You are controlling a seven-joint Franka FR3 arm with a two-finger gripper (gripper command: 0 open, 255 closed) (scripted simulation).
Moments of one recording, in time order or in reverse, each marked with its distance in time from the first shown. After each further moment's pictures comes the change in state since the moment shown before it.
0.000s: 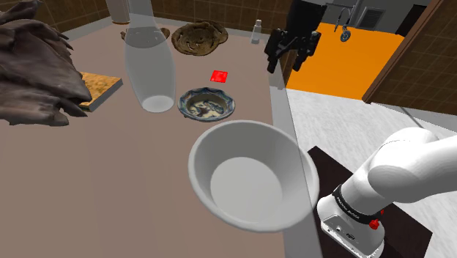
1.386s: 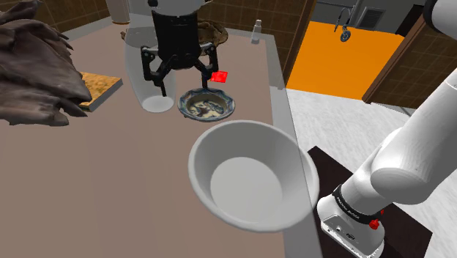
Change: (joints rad) arm 0.066 0.693 0.508 0.596 -0.230 0.001 0.732
